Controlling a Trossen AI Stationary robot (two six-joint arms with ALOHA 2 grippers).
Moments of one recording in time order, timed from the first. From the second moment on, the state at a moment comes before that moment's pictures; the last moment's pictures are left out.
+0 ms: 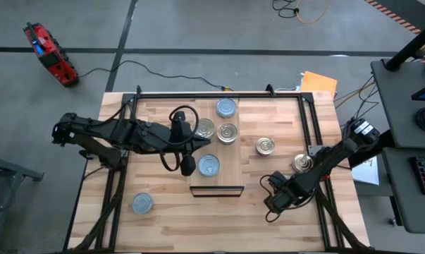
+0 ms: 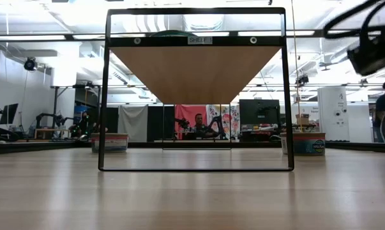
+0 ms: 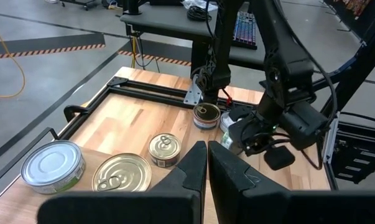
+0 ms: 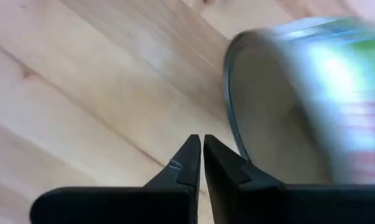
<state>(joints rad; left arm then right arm) -0.26 1.41 1.59 -0.58 -0.44 -0.27 0.65 1.56 0.91 -0.90 0.03 1.57</state>
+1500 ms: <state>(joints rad) -0.26 1.41 1.59 -0.56 -0.44 -0.22 0.49 1.28 0.92 -1.08 -0.10 1.07</state>
